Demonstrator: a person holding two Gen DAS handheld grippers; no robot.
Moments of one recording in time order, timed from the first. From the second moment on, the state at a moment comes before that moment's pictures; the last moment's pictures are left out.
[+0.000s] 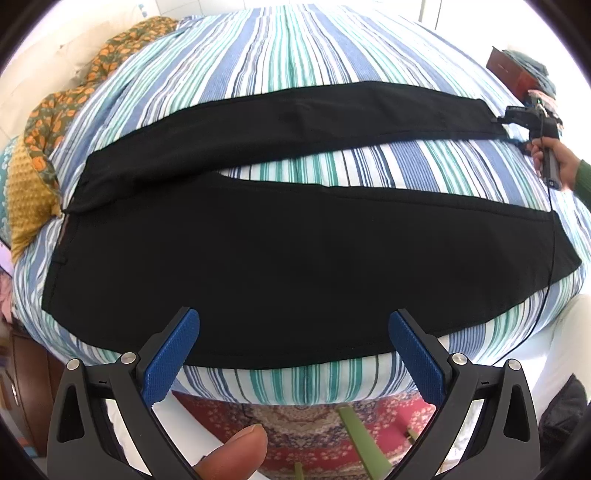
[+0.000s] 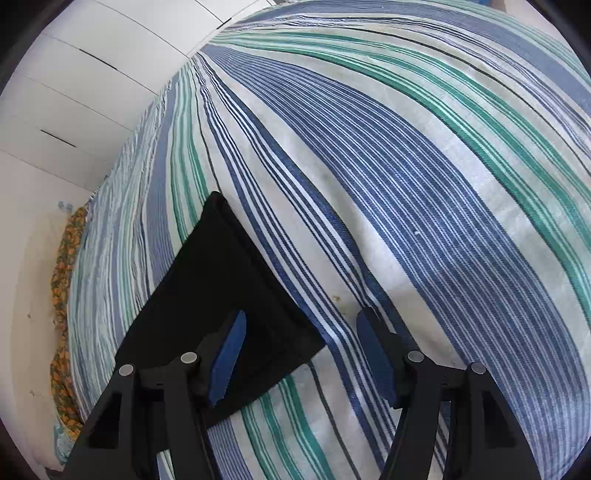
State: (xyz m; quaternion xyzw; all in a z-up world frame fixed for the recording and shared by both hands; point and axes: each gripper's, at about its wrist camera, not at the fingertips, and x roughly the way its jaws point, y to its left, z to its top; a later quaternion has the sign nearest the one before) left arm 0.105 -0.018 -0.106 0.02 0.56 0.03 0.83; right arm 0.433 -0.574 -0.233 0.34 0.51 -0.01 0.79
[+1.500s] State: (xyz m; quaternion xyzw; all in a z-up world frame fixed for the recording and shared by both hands) left arm 0.153 0.094 -0.154 0.00 0.48 0.07 0.88; right arm 0.193 -0.262 -0.193 0.07 0.60 0.23 0.76
